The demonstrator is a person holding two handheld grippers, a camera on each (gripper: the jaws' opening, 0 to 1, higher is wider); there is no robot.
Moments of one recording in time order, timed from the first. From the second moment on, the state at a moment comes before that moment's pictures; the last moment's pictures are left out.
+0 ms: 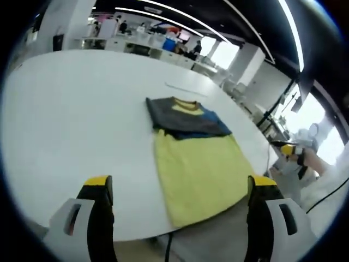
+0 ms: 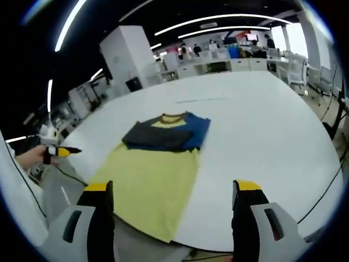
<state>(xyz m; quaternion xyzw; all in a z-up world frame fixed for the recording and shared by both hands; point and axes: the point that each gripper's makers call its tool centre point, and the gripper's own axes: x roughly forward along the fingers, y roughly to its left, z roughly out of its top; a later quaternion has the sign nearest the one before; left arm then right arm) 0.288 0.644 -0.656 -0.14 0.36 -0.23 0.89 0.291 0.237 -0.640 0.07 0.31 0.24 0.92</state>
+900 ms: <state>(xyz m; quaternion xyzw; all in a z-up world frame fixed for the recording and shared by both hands) 0.266 0.637 -0.680 -0.14 0.40 -0.26 0.87 0.275 0.251 -0.662 0.04 0.35 0.27 0.90</state>
